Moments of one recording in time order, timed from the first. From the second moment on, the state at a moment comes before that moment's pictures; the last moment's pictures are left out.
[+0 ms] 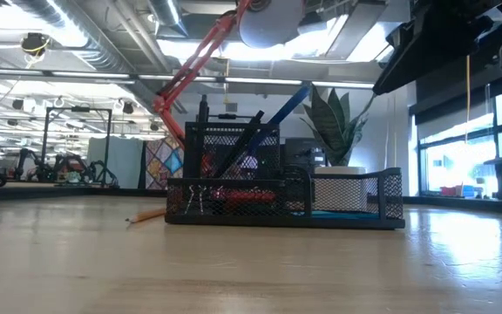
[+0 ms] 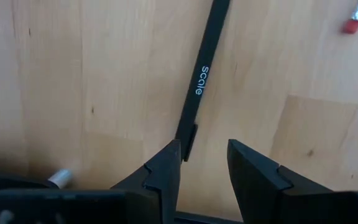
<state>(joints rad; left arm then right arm) -1.00 1.33 0.73 -0.95 -0.10 -1.17 0.49 1.35 0.89 -0.51 0.55 0.33</state>
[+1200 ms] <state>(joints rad) -0.90 1.45 0.60 -0.82 0.09 -1.15 0.46 1.35 0.89 -0.51 0.55 0.33</state>
